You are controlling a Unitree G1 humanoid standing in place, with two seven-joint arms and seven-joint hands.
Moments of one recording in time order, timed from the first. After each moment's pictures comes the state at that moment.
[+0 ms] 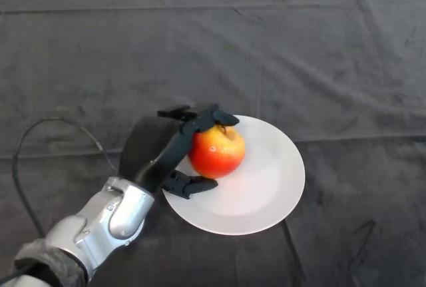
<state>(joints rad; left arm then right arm) -0.62 0.31 -0.54 0.87 0.68 -0.67 0.58 -0.75 -0.45 -0.90 1.18 0.86 0.20 0.32</state>
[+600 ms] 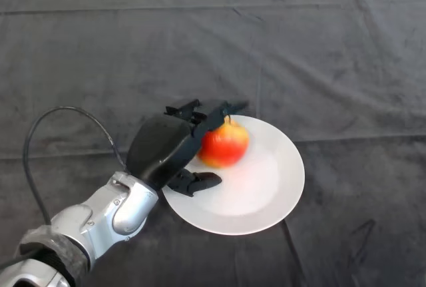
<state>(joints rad) -0.67 0.31 -0.57 0.93 0.70 -0.68 0.62 -0.75 -0.45 -0.90 1.18 0.86 0.20 0.32</state>
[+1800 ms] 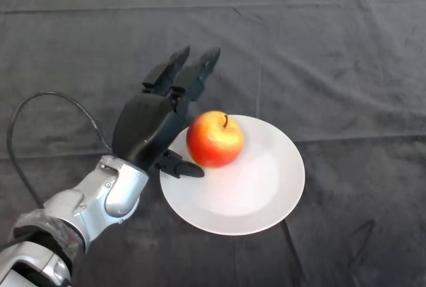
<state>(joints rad) -0.70 0.33 -0.45 1.03 0.59 -0.71 0.70 -0.75 -0.45 -0.90 1.18 0.86 0.20 0.32</state>
